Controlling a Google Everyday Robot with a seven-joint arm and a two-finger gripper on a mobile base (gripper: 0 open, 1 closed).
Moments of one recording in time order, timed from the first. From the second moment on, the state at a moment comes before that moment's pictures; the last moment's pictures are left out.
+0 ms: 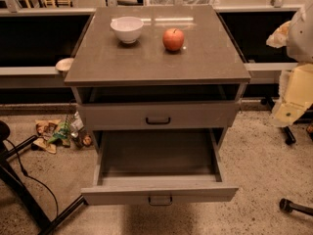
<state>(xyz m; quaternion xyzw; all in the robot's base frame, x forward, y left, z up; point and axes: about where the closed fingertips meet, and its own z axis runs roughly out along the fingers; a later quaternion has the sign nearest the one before) 0.438 -0.216 0.977 -0.60 0.78 -0.04 0.16</state>
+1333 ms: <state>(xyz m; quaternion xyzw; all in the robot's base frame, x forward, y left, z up) 0.408 -0.178 0.821 -0.64 0.75 0.12 0.12</state>
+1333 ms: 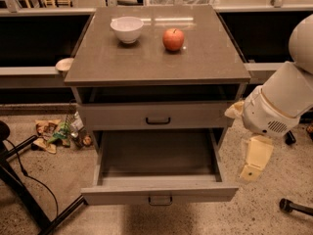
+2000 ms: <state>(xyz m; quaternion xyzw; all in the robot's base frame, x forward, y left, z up) 0.404 -0.172 0.776 -0.66 0.73 0.16 0.11</state>
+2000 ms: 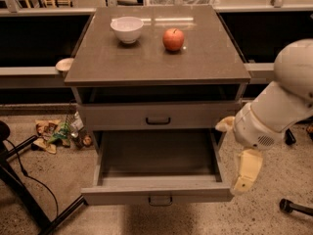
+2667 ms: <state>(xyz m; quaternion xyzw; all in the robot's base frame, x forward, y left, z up) 0.388 -0.164 0.676 -0.68 0.69 0.23 0.10</state>
